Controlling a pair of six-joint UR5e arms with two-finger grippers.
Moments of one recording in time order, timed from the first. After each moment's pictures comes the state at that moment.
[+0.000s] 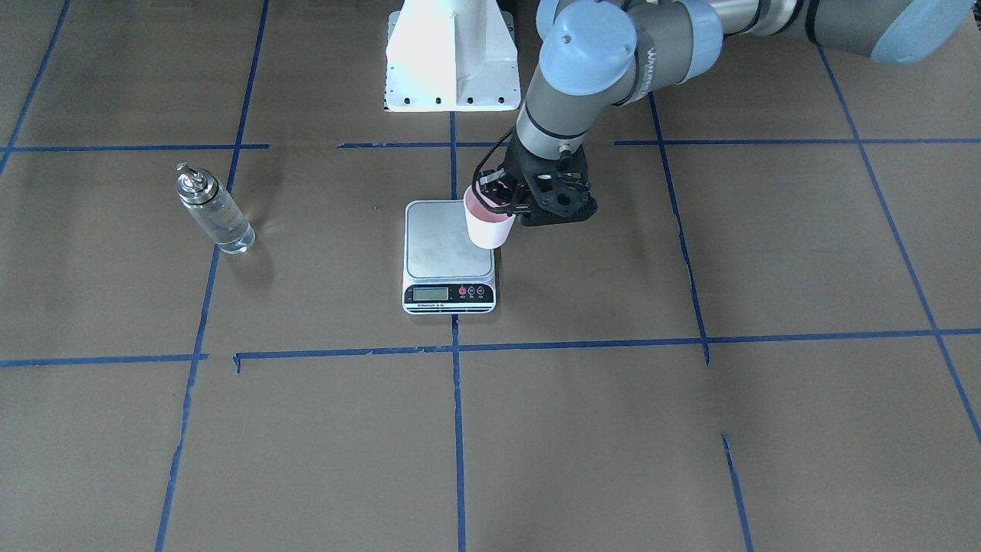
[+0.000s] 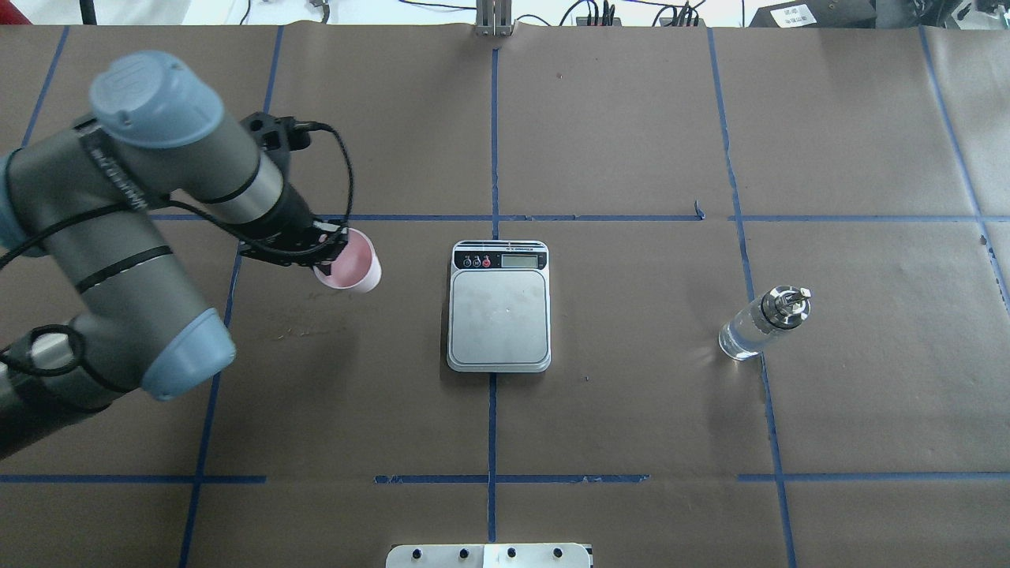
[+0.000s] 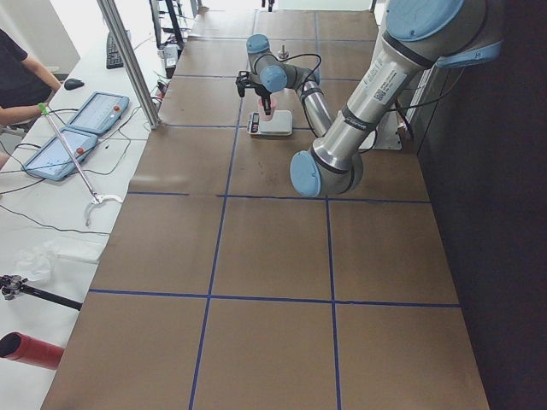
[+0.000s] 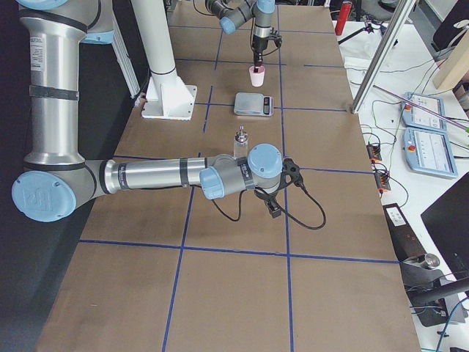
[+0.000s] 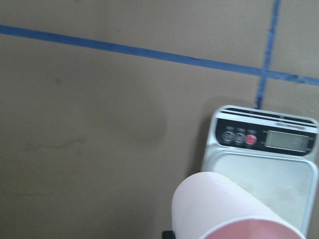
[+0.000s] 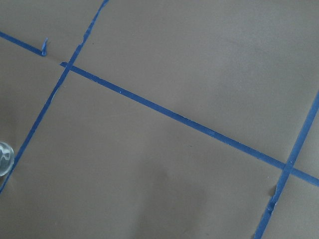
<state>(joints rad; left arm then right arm) -0.64 -2.36 -1.68 -1.48 -2.15 -1.31 1.48 -1.65 1.75 -1.34 2.52 -0.12</state>
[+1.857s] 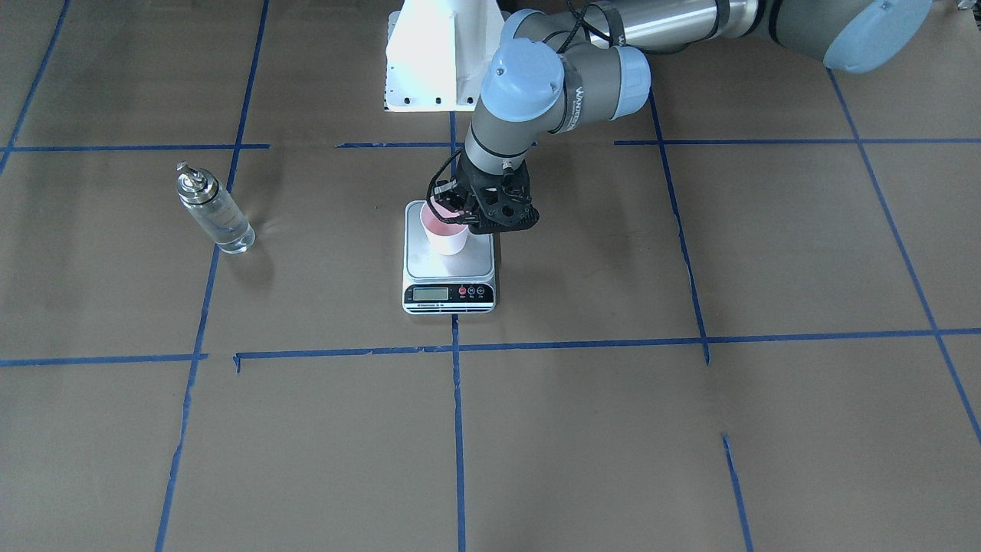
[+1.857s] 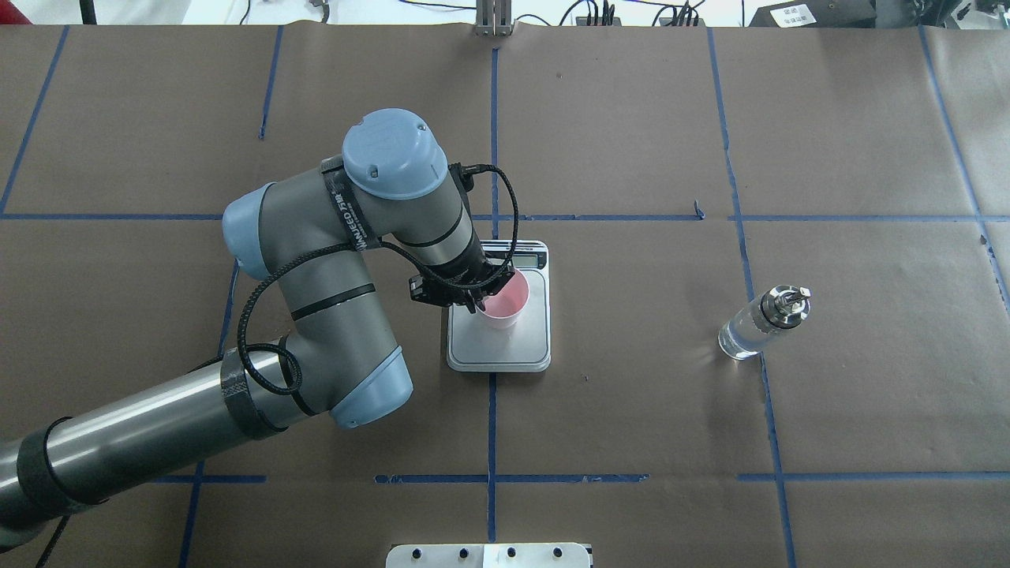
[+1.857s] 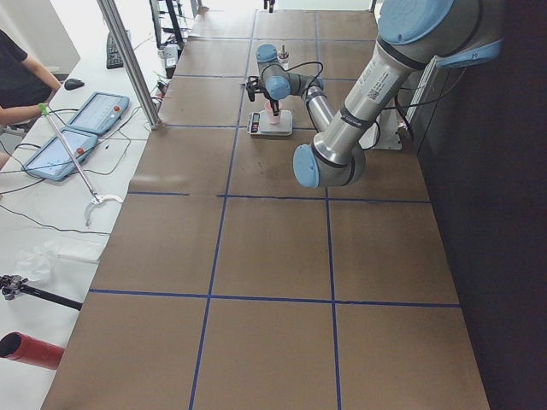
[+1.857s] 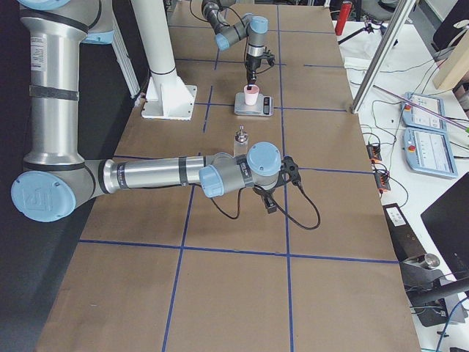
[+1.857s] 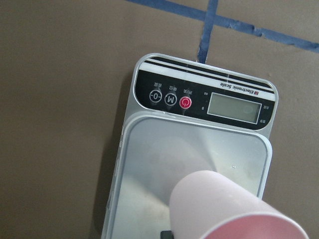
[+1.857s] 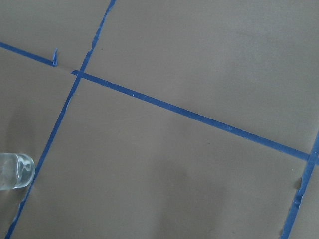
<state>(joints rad) -0.56 -2.37 -1.56 -1.67 -2.10 -1.42 1.46 -1.65 1.76 -1.34 2.56 -0.03</state>
